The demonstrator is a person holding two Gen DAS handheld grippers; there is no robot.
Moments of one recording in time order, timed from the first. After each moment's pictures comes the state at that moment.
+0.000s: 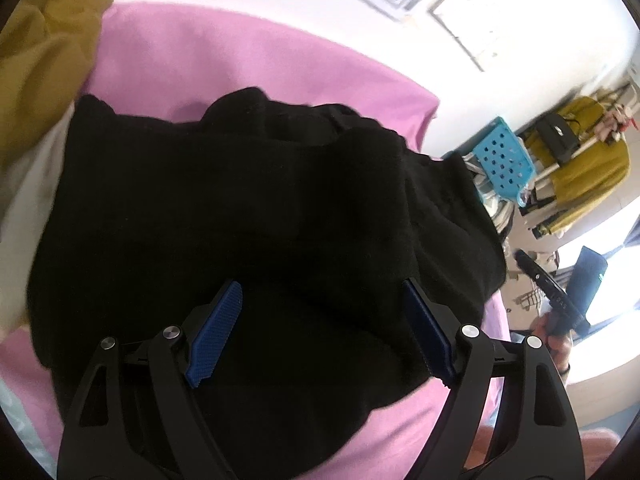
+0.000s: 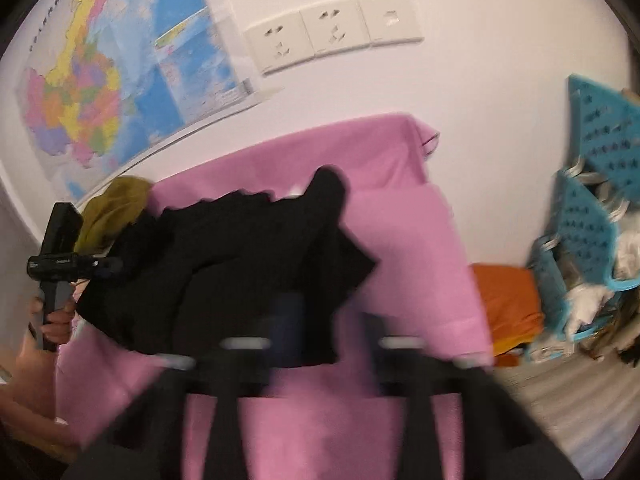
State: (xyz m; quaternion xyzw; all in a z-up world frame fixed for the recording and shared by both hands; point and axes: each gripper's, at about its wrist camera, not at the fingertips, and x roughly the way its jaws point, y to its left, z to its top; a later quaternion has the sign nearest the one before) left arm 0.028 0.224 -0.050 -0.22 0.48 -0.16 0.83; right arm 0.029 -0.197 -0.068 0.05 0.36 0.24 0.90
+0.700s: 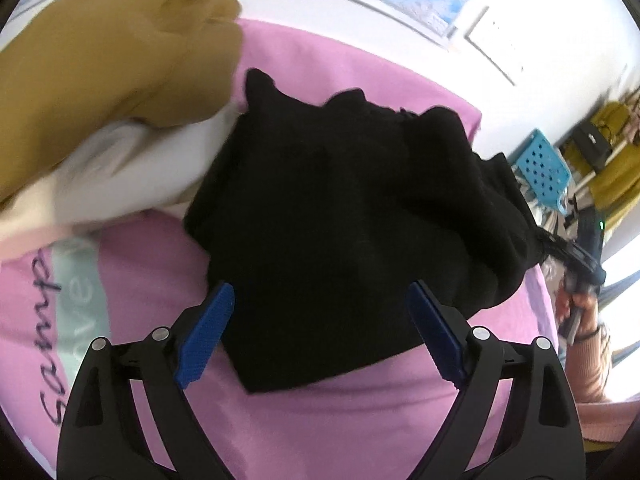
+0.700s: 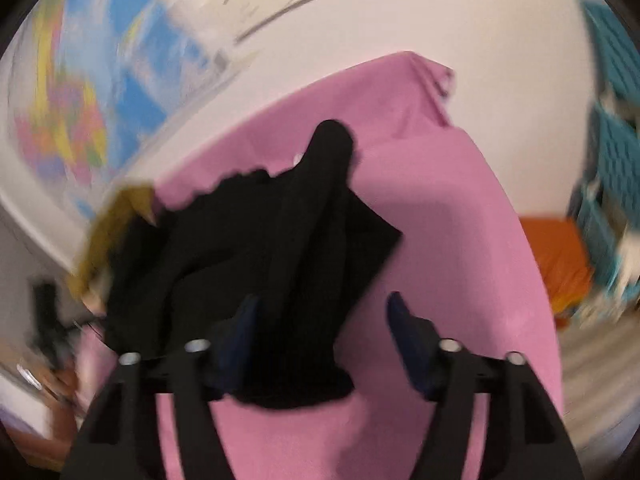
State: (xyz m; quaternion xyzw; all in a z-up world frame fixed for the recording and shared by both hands) left arm -0.070 0.277 -0.048 -0.19 0.45 -0.05 0.87; right arm 0.072 -0.213 -0.113 0.18 0.43 0.29 0.84
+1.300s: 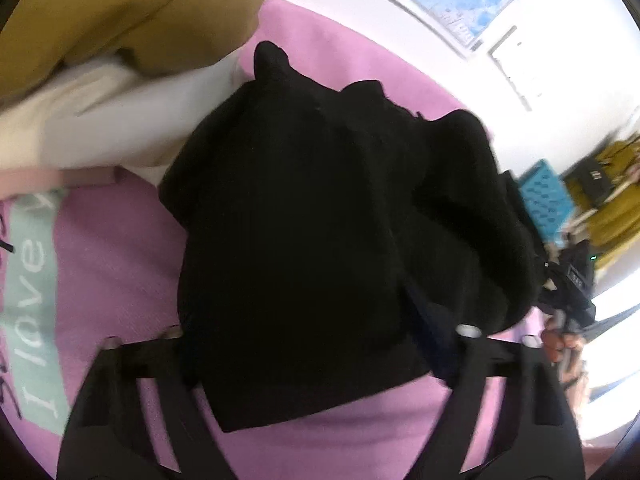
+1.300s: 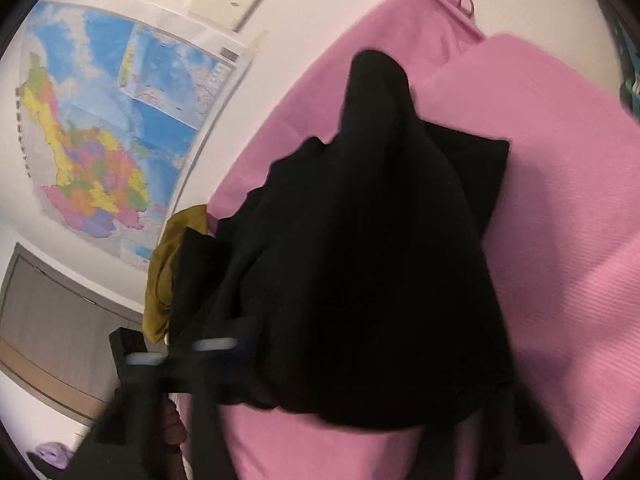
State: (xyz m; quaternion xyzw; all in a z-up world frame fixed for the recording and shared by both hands) left arm -0.048 0.275 -0.078 -0.25 0.45 -0.03 0.86; right arm 0.083 -0.149 -0.147 0.31 0.46 0.35 0.76
